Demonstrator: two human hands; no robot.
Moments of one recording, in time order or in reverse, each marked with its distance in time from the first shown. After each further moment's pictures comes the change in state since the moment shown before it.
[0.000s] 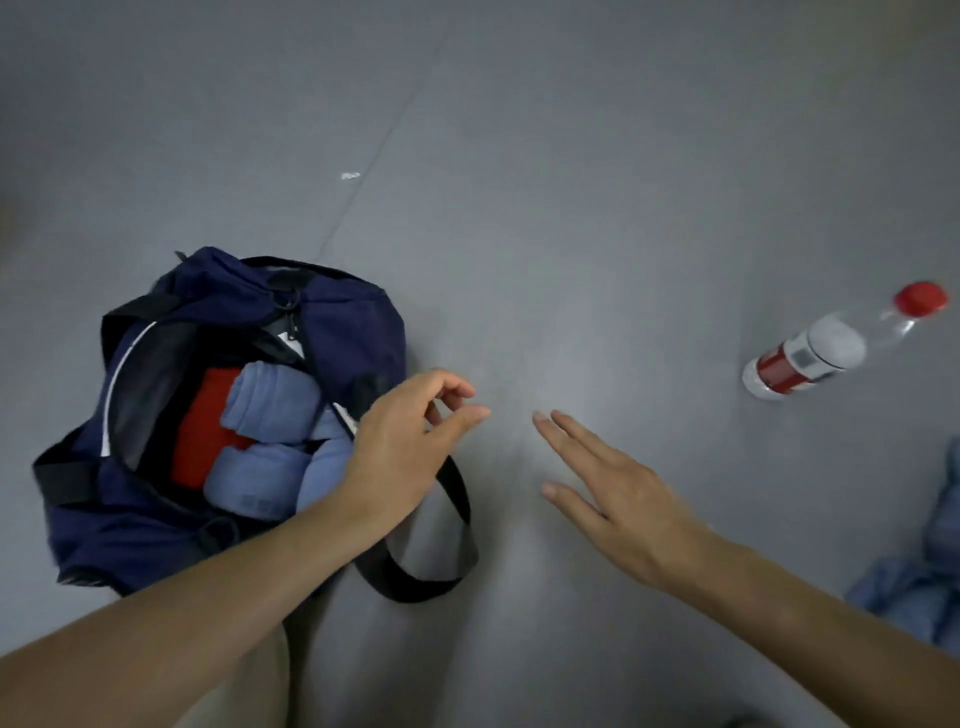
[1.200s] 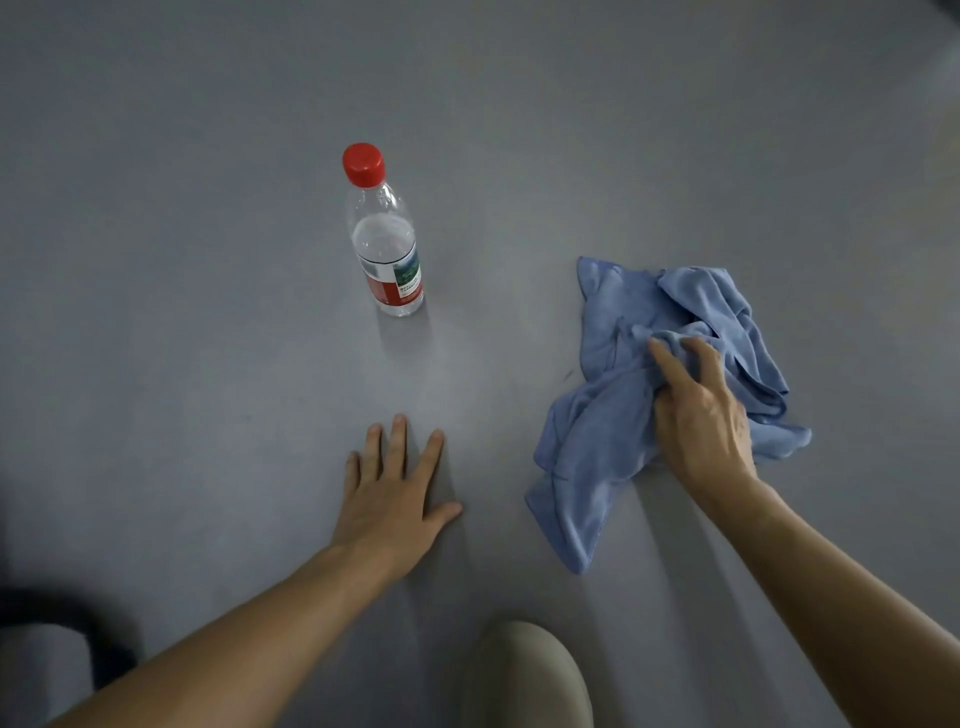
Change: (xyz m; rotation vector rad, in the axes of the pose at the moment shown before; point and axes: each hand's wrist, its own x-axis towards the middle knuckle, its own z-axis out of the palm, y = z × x) left_hand -0.043 0.062 0.340 0.951 -0.829 0.280; right_hand -0.262 0.321 -0.002 -0.015 0.780 0.852
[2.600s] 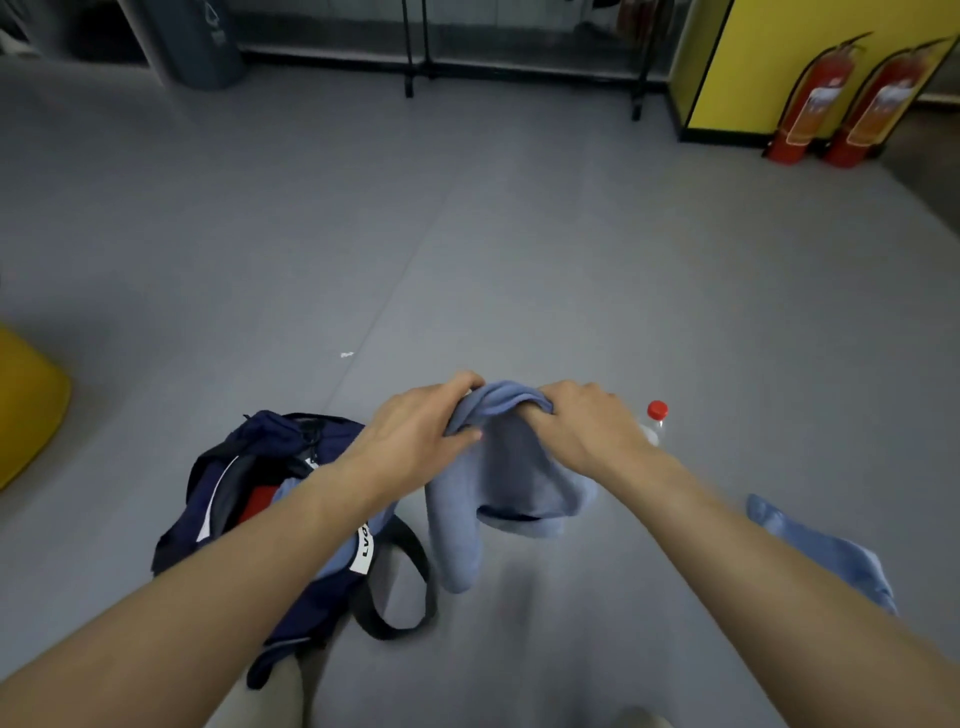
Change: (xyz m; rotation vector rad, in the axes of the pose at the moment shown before) left_hand -0.359 -0.150 -0.293 -0.375 0.715 -0.047; right_hand -0.087 -0.480 -0.212 -0.080 -0.380 -0.642
